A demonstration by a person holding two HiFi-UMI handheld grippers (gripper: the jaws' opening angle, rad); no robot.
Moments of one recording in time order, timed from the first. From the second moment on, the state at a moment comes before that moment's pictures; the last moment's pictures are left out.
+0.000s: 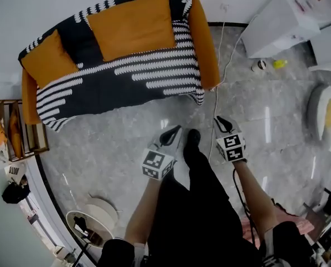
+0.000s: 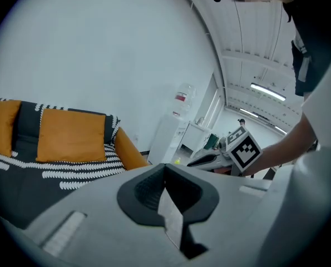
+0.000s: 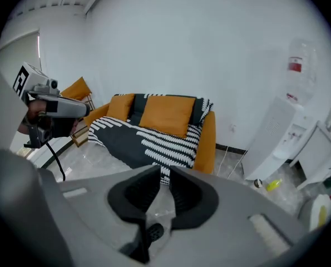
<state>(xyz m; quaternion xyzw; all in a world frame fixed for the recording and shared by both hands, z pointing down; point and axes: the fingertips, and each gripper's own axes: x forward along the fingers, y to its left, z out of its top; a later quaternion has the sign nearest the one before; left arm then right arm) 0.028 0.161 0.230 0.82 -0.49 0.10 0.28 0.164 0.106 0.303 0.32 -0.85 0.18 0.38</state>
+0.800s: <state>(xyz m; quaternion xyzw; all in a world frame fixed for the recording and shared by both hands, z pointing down) -0.039 0.219 0.112 0.88 -0.41 0.04 0.25 0.072 0.184 0.160 0.38 -0.87 0.16 0.25</state>
